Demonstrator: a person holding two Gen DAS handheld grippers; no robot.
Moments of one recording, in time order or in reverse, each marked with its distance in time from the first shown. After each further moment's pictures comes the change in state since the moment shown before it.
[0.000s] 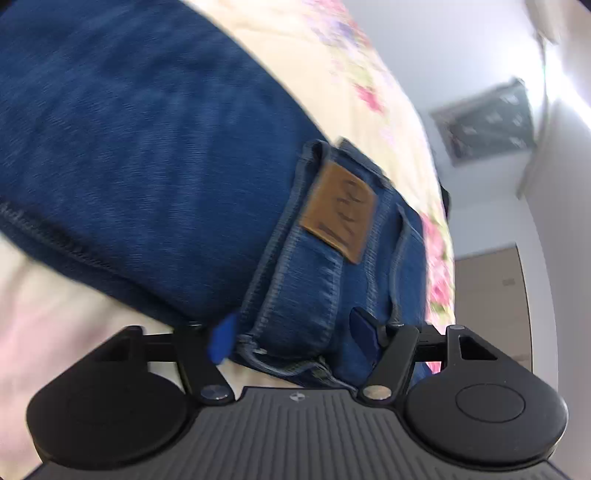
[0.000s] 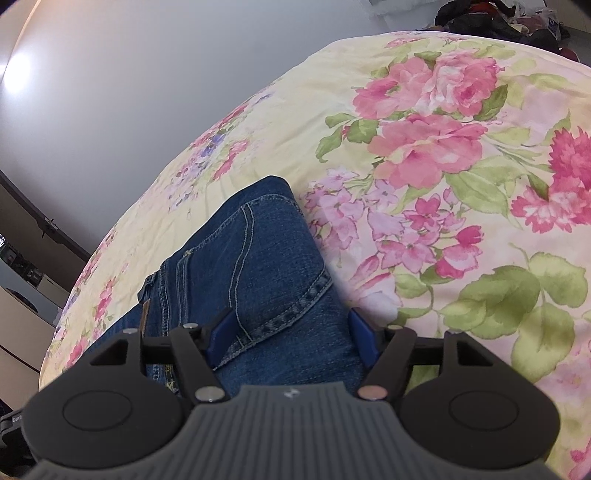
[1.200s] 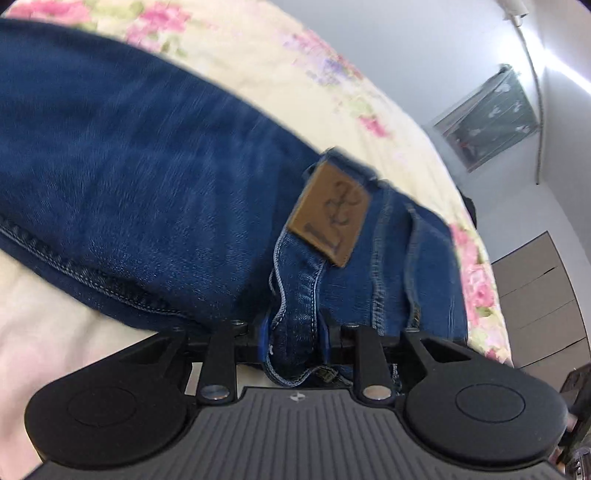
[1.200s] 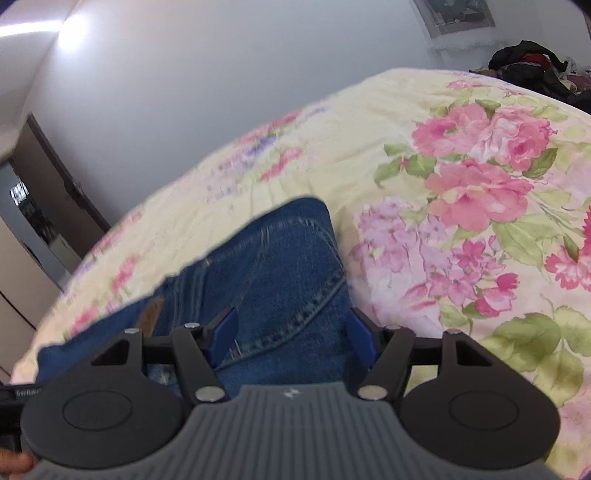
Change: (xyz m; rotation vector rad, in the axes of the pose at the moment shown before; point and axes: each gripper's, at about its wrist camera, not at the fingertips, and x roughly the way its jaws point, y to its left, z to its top) left arm -0.007 -0.001 -0.013 0.200 -0.156 0.143; right arm 0.008 0.042 -0.019 -0.332 0.081 -0.047
